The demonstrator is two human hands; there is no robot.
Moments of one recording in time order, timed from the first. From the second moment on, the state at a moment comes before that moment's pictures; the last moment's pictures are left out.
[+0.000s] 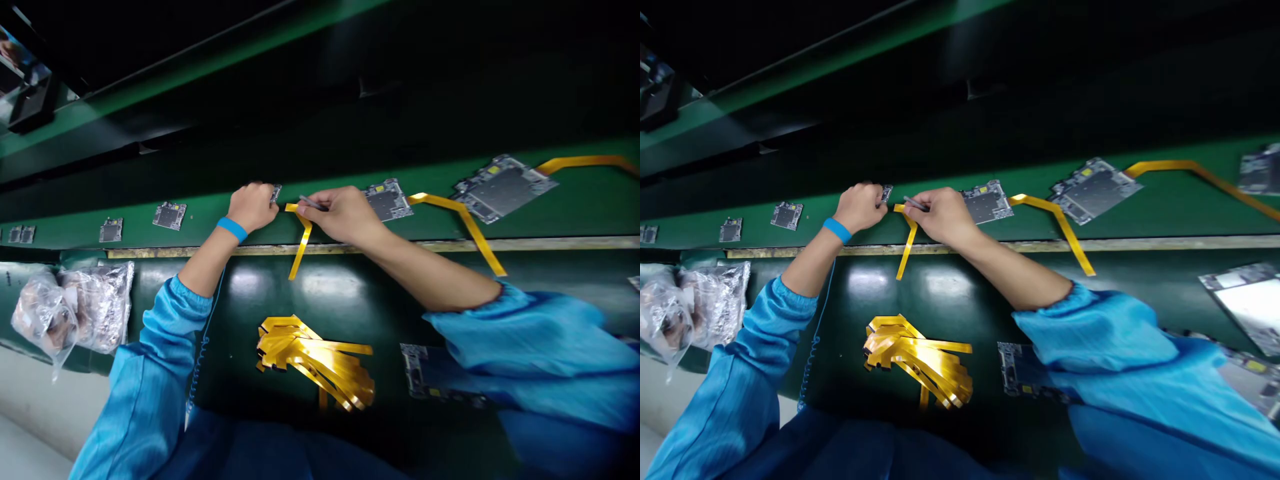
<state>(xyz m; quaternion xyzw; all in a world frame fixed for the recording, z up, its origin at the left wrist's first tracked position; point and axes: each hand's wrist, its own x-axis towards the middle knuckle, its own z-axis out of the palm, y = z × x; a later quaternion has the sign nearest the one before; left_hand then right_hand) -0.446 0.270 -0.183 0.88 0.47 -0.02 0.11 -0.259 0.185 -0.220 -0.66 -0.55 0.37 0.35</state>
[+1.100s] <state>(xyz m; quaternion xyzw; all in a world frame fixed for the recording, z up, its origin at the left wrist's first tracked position) -0.482 0.253 -0.205 0.95 0.29 -0.01 0.10 -0.246 0.203 -0.221 -0.73 -0.45 0.41 0.32</state>
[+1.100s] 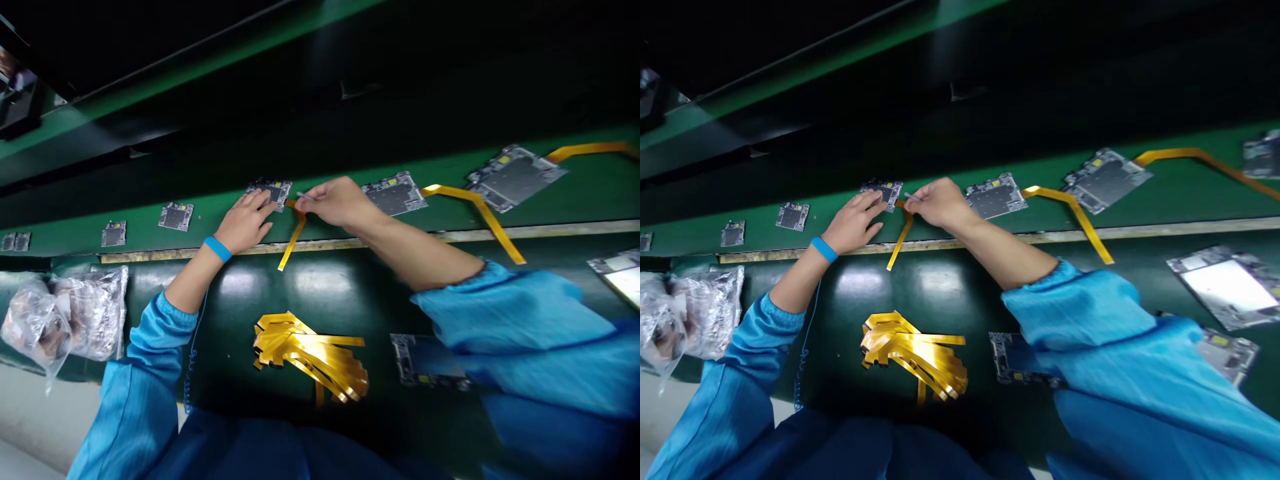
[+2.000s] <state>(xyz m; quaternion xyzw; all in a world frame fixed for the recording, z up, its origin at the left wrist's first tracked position) -0.447 0.238 -0.201 0.96 0.26 -0.07 0.06 -0.228 0.200 -0.212 -0.75 -0.43 0.42 0.29</state>
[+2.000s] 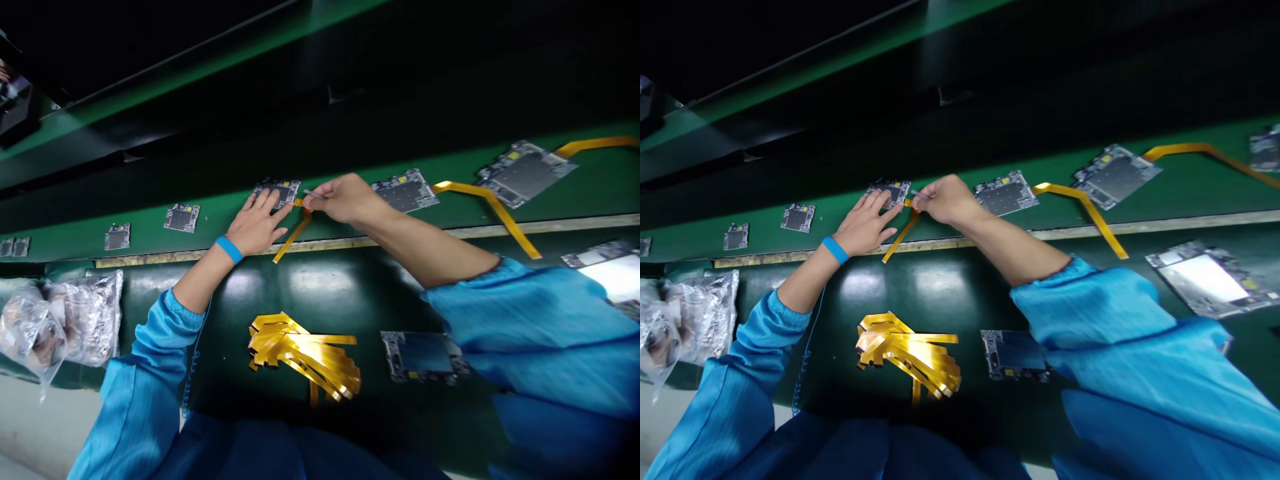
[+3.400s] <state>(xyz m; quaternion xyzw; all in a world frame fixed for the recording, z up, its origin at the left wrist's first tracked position) -0.515 0.233 -0.189 0.93 0.33 0.05 0.13 -0.294 0.052 -0.186 -0.31 -0.86 0.40 0.08</state>
